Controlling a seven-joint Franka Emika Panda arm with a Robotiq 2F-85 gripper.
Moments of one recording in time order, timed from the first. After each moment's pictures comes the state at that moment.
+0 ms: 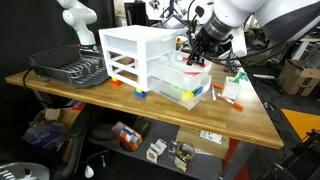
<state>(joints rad) 0.19 0.13 0.07 -2.34 -1.40 2.94 0.52</state>
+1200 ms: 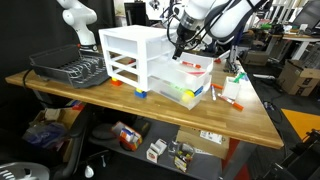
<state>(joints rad) 0.06 0.49 0.13 -1.90 -0.67 2.90 -0.23</state>
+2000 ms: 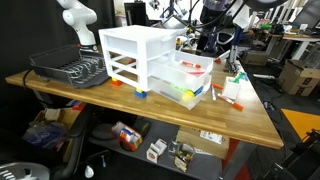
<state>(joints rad) 0.14 0.08 0.11 -2.25 -0.56 2.63 -0.07</state>
